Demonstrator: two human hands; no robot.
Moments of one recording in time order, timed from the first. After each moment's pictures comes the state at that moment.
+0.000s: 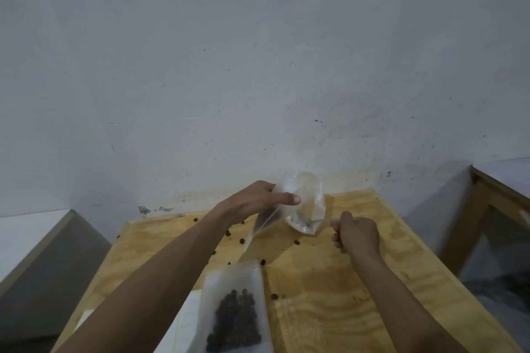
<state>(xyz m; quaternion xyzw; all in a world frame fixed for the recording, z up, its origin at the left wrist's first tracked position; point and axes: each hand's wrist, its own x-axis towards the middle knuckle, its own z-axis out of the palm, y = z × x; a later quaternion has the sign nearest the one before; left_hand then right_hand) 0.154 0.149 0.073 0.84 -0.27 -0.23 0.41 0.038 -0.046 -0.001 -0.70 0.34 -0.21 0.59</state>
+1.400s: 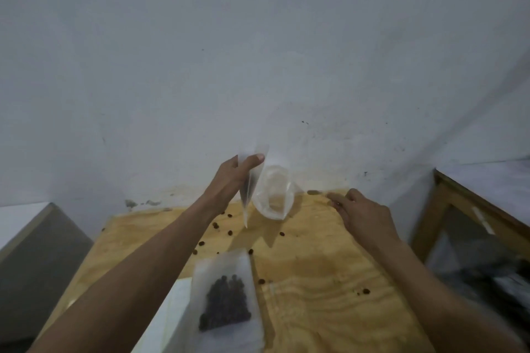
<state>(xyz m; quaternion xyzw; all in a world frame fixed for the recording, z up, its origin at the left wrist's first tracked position) 0.125 0.170 0.098 0.74 -0.22 -0.07 0.64 -0.003 -0.098 0.026 -0.95 0.04 -0.30 0.00</state>
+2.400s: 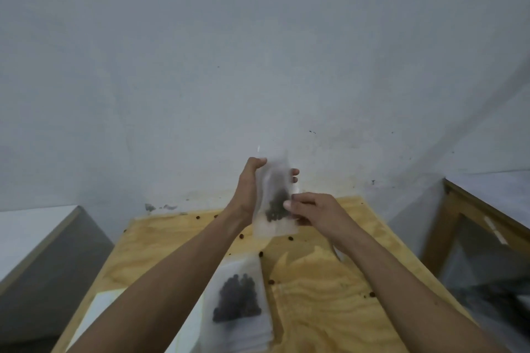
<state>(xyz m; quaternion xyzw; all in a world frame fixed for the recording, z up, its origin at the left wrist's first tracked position) 0.079 0.154 0.115 0.54 -0.19 -0.26 0.78 -0.002 0.001 0.082 -0.77 0.03 -0.05 0.63</state>
